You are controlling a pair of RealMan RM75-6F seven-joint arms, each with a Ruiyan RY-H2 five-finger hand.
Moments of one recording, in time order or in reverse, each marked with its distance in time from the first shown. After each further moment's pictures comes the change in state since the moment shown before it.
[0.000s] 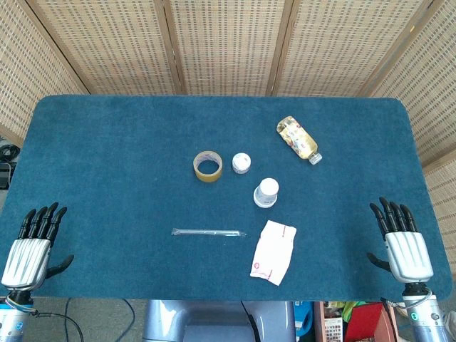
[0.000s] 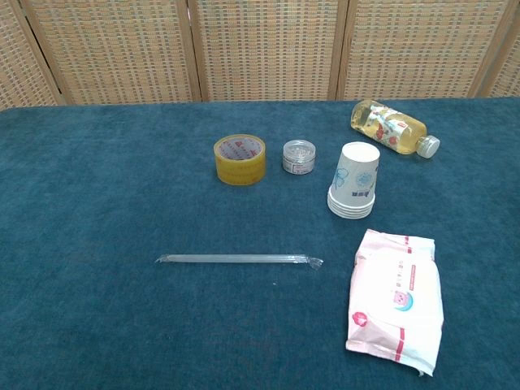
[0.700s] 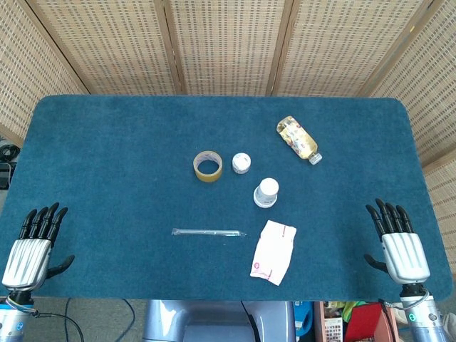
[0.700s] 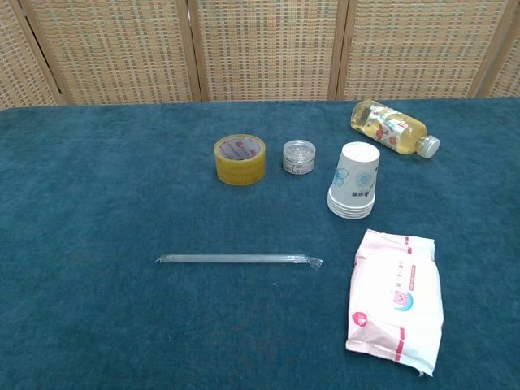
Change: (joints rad) left arm 0.000 0.003 0.001 0.000 0.002 0.001 -0.006; right arm 0.003 -0.005 -0.007 -0.007 -0.013 -0.005 -0.006
